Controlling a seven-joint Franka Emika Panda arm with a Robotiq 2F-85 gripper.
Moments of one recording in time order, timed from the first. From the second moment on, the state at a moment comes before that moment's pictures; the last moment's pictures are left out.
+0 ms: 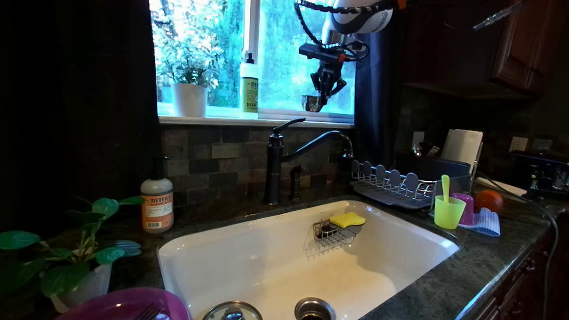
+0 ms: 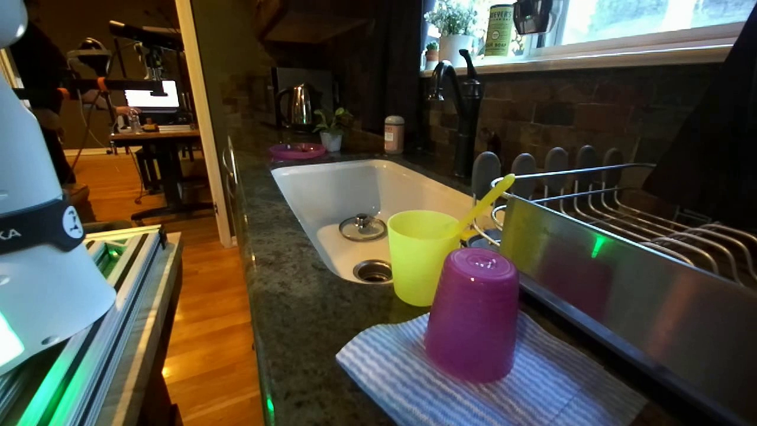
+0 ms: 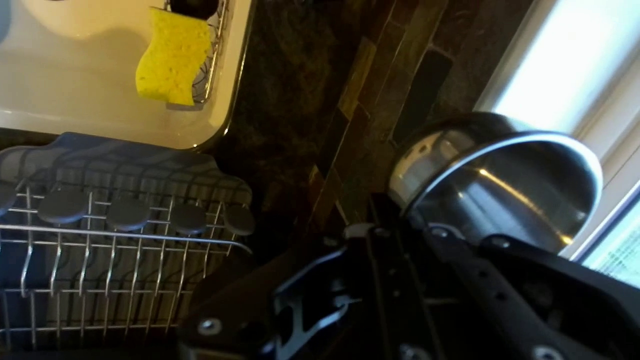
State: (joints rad) arm 0.09 0.33 0.05 -1.39 -0.29 2.05 1.50
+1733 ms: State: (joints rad) arm 0.15 0.53 -0.02 -1.23 -0.29 2.21 1.50
